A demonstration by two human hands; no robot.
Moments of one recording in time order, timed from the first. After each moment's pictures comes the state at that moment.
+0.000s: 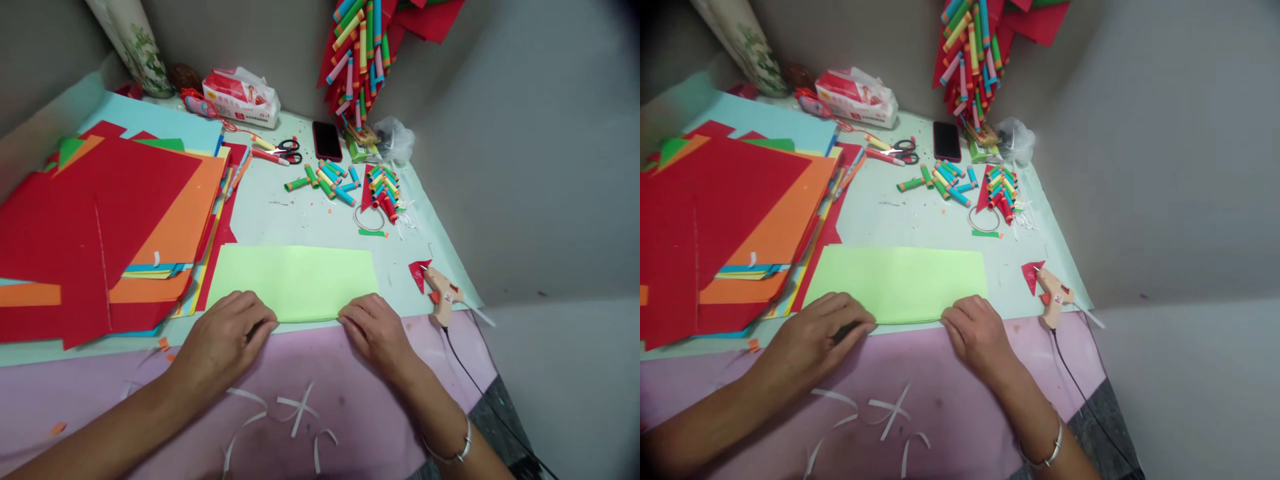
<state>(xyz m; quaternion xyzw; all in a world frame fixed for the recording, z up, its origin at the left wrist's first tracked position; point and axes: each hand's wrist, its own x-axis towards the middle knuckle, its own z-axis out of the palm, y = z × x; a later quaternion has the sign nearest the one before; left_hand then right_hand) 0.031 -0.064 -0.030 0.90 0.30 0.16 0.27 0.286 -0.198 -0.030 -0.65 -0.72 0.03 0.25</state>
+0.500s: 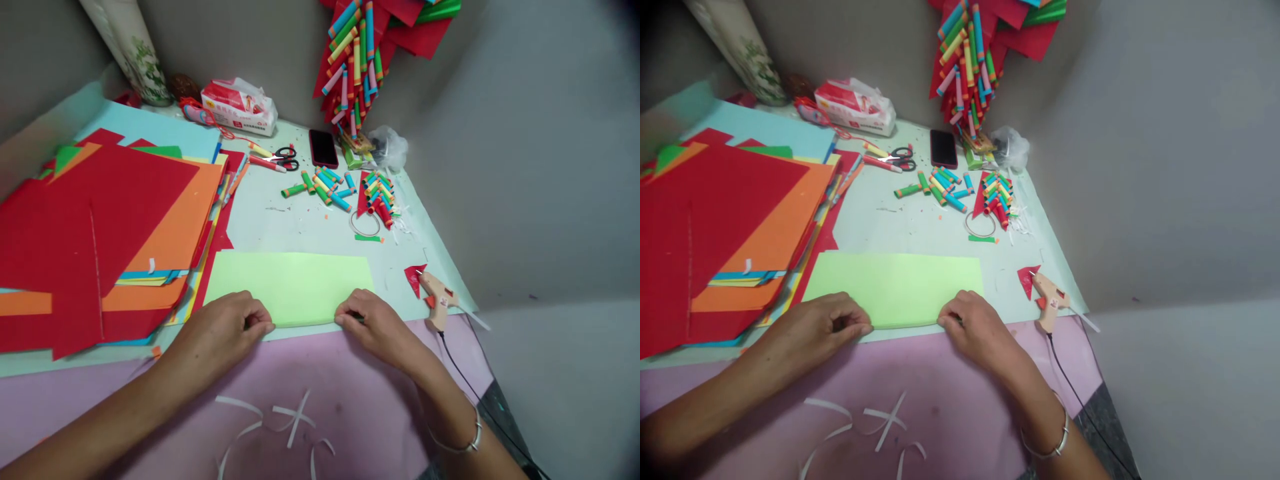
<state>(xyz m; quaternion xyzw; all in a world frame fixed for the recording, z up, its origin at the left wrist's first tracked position) 0.044 -0.045 -0.010 0.82 0.43 0.00 0.37 0.295 -0.174 0.003 -0.70 -0.61 0.30 0.20</state>
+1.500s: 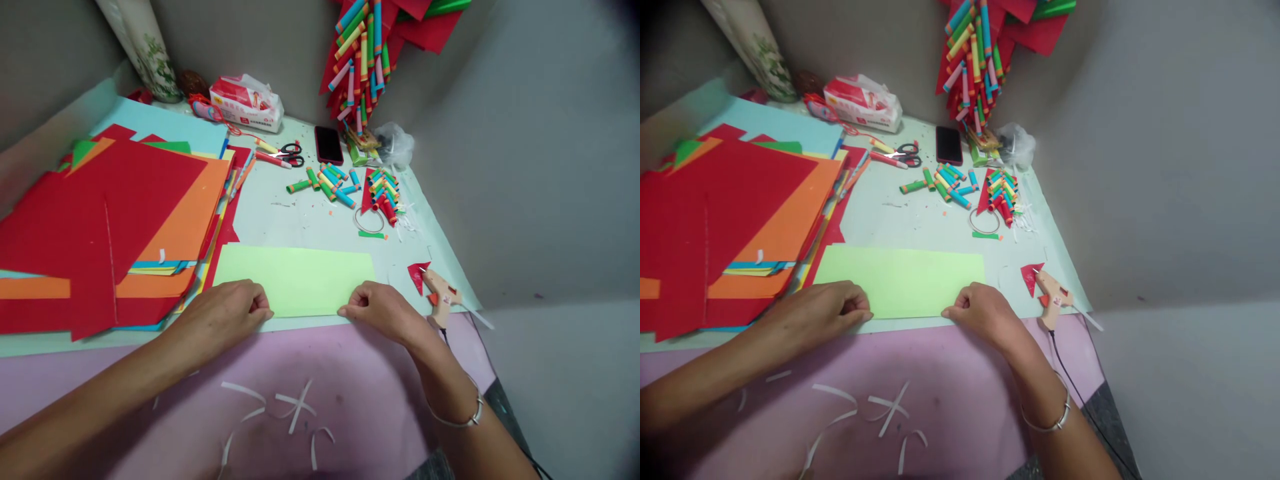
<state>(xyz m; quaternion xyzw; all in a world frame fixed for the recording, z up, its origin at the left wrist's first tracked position) 0.053 -0.033 0.014 0.82 0.46 -0.10 0.32 0.303 -0.155 0.022 -0.80 -0.48 0.36 0.09</state>
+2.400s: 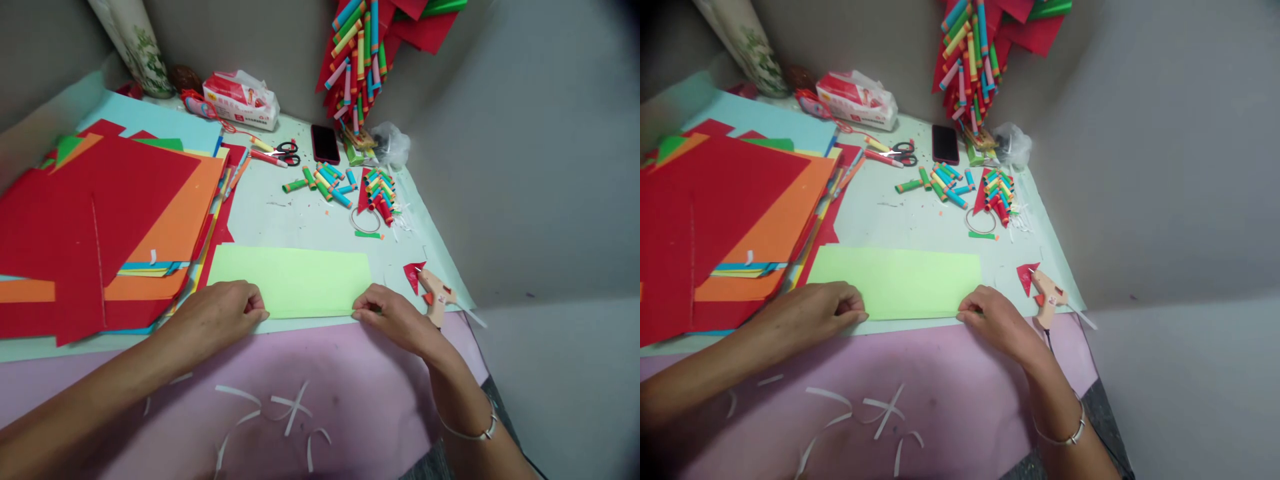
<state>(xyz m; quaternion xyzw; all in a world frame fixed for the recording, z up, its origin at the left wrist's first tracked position) 0.051 -0.029 0.008 0.83 0.44 -0.08 0.33 0.331 -0.185 0.010 -0.73 -0.60 0.30 0.16</state>
